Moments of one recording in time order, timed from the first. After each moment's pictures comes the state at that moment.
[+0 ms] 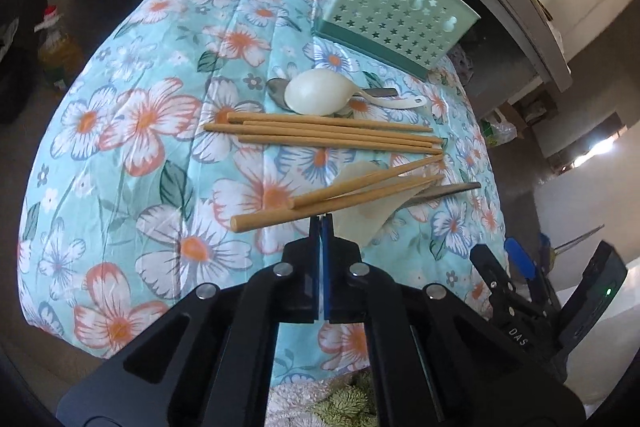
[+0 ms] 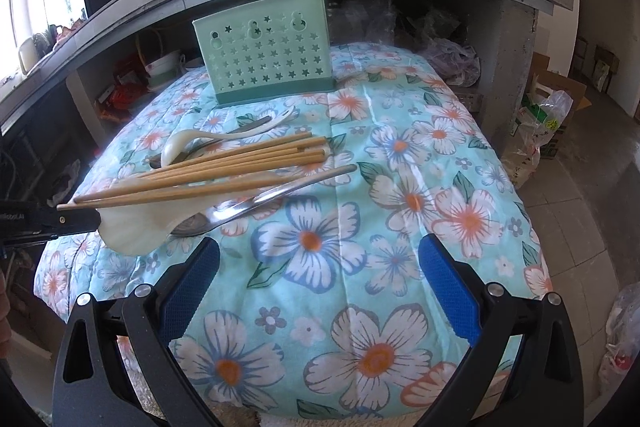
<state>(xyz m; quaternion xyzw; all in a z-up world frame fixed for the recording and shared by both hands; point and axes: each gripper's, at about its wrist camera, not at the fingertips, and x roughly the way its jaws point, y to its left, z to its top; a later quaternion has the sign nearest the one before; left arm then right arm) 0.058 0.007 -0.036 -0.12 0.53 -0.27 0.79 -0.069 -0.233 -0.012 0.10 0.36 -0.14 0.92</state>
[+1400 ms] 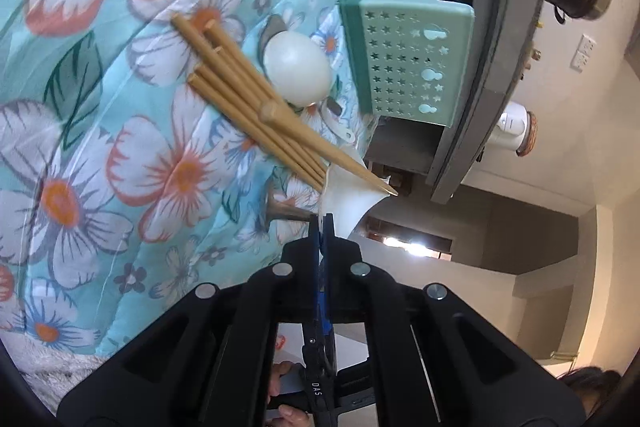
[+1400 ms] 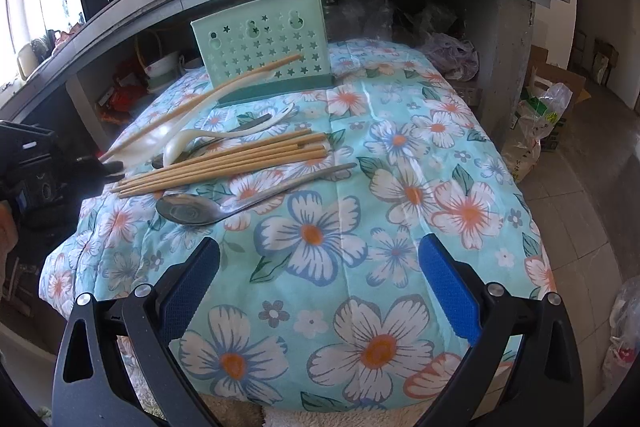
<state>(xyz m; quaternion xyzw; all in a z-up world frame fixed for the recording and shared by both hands) 0.101 0.020 -0.101 -0.51 0.62 -0.30 0.52 -0.073 -0.234 -0.011 0.11 0.36 -0.14 0.91</state>
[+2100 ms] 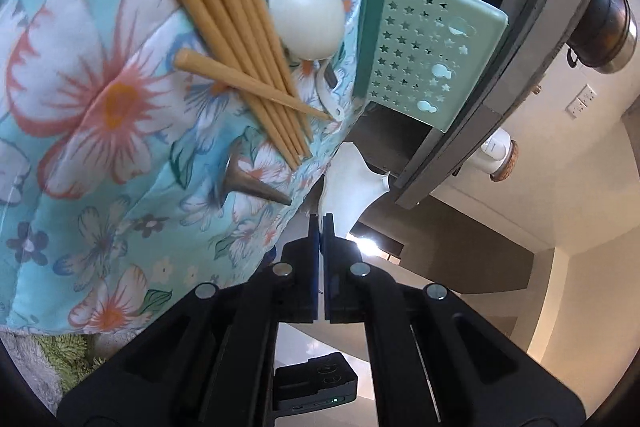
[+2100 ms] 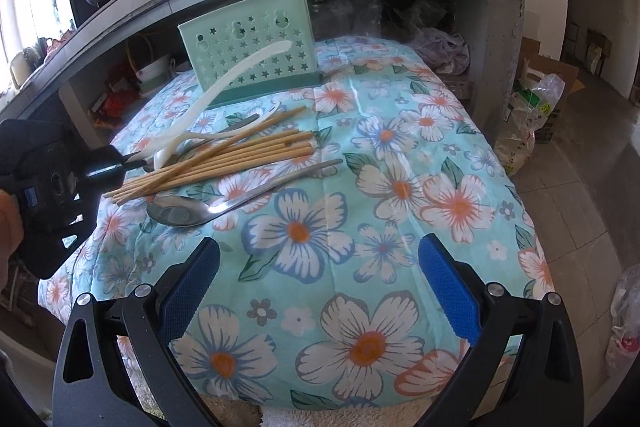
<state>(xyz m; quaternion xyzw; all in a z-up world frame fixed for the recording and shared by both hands) 0.098 -0.015 -0.104 -0.58 0.61 -0.30 0.45 -0.076 -0.241 -0.012 0.13 0.37 -0.16 0.91</state>
